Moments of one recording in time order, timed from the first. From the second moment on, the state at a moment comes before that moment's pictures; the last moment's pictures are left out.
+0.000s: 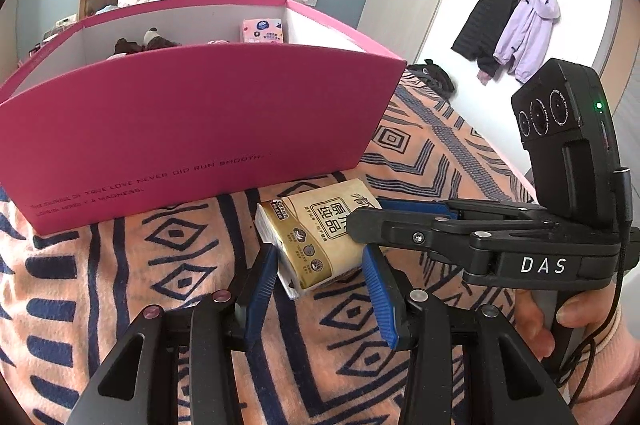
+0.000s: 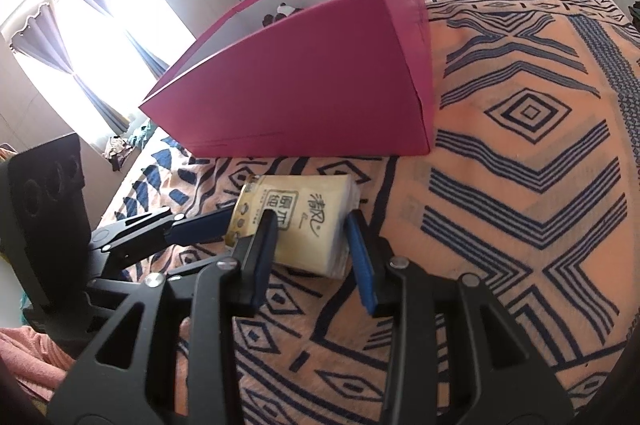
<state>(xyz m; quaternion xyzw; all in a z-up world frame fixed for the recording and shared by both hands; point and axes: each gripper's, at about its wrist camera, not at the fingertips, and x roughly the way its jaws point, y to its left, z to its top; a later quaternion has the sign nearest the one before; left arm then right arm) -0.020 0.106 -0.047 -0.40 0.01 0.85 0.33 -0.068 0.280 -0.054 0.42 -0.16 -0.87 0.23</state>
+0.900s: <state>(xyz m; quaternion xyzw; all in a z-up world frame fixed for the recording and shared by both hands) 0.006 0.090 -0.009 -0.35 0.01 0.87 0.35 -0.037 0.269 -0.021 0.38 -0.14 -0.88 0.24</state>
